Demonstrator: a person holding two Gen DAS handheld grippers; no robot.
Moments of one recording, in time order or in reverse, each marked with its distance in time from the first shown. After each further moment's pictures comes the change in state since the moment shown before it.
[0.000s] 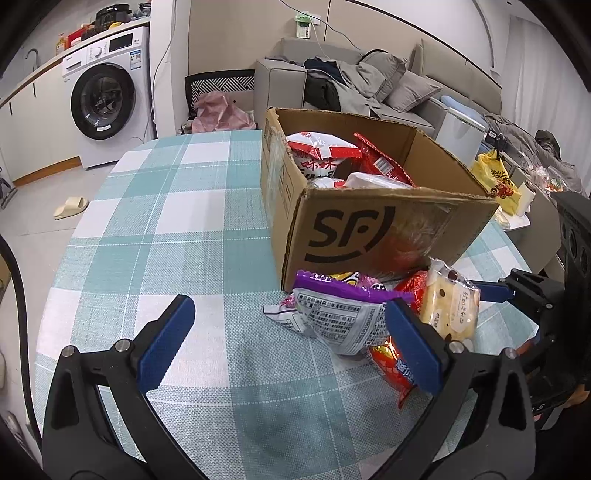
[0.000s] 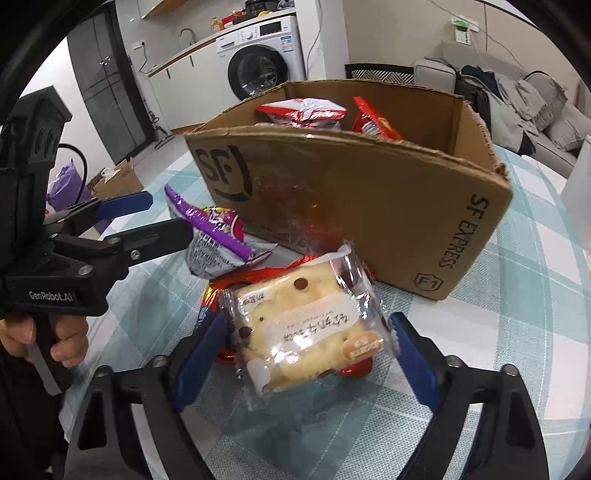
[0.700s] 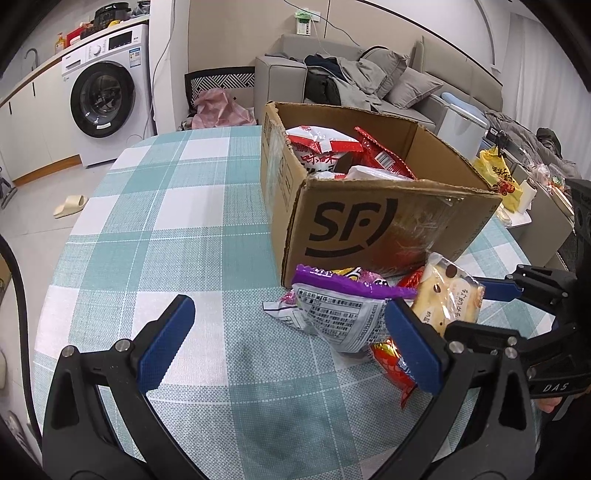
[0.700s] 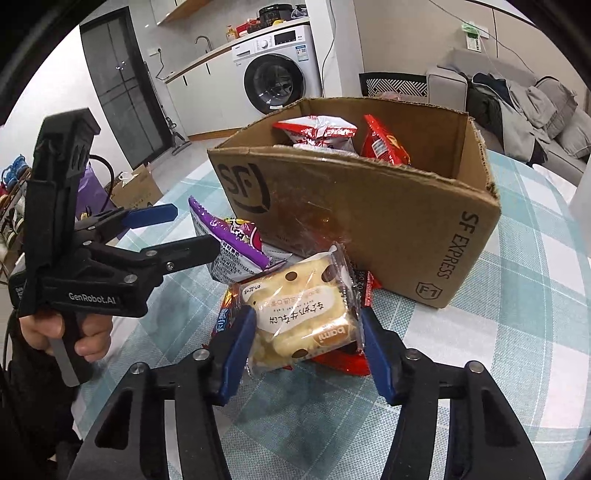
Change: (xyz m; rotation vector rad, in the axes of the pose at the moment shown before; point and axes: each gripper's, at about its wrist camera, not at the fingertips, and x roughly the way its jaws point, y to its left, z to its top) left arm 0.004 0.000 -0.003 0.001 0.009 0.001; right arm -0.022 -0.003 0.000 -0.017 -0.038 0.068
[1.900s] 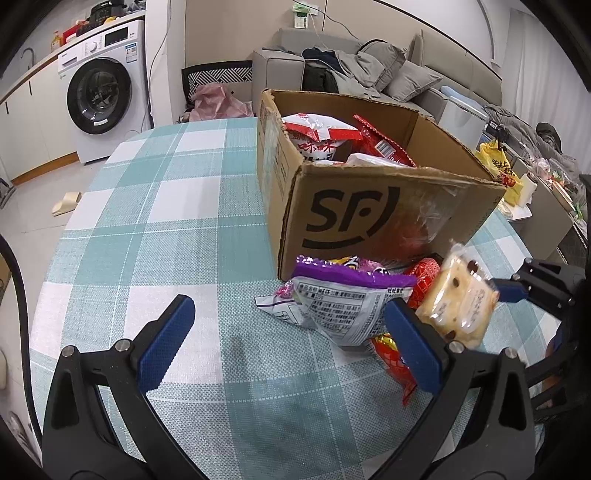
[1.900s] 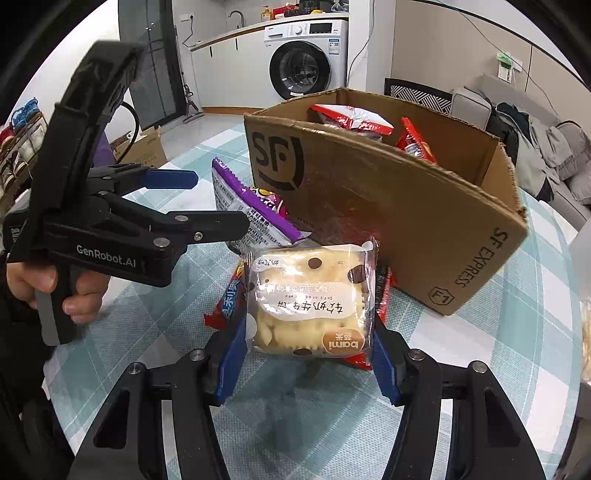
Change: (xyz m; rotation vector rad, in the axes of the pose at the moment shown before) left arm 0.011 0.000 -0.003 0.010 0.025 -0.006; right arm 0.005 0.027 -0.004 -0.174 0.033 -0.048
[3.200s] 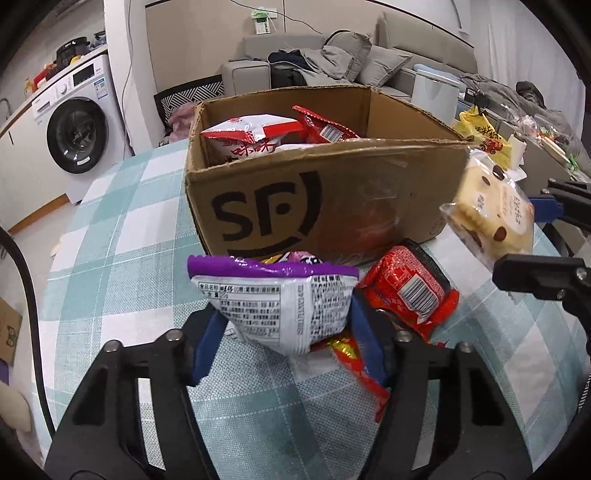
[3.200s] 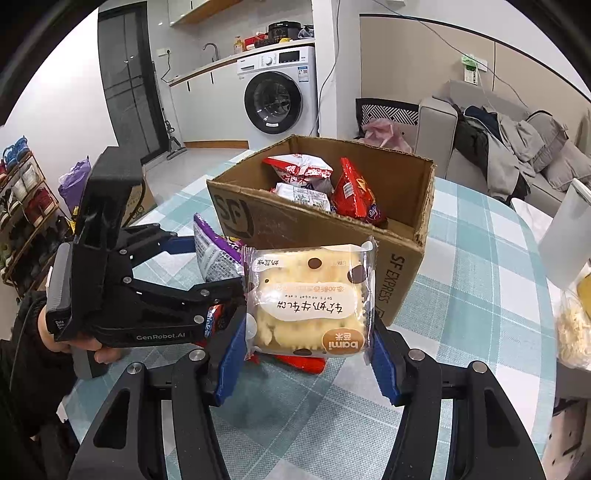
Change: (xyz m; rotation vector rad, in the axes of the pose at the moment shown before) left arm 0.015 -0.044 -0.003 0.167 -0.019 0.005; right arm -0.060 -0.032 0.005 0.096 -0.105 -0.037
